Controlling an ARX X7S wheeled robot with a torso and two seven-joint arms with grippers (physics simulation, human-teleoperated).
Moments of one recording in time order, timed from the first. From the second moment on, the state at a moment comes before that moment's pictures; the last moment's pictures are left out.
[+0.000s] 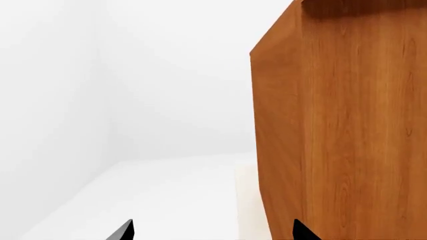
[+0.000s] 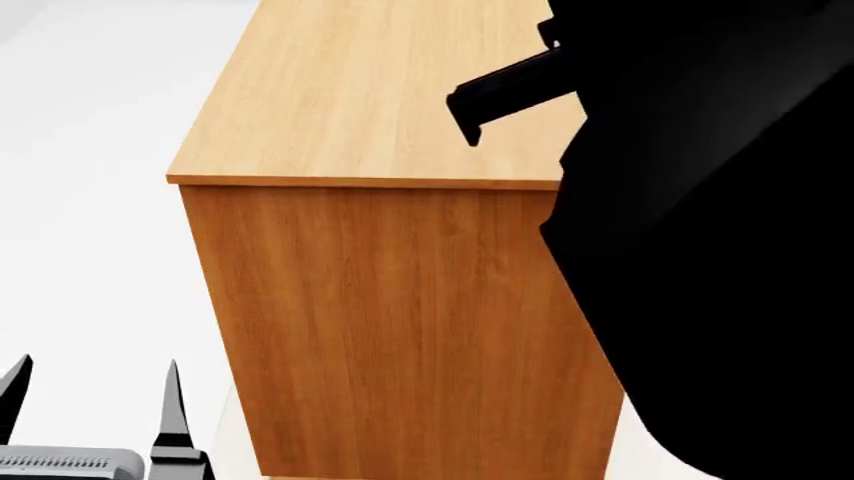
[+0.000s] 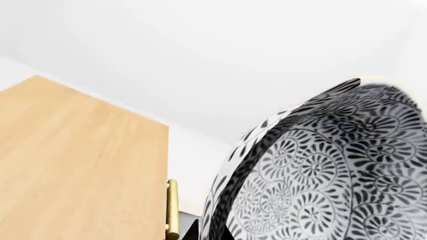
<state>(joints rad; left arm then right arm) -0.11 -0.37 0.37 0.45 -0.23 -0.30 -0.52 2.17 0.72 -1.32 -0.26 2.20 0.94 1.49</state>
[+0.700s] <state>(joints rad) -0.11 -0.38 0.37 0.45 -0.24 -0.30 -0.53 2.20 0.54 -1.33 -0.12 2.35 0.87 1.47</state>
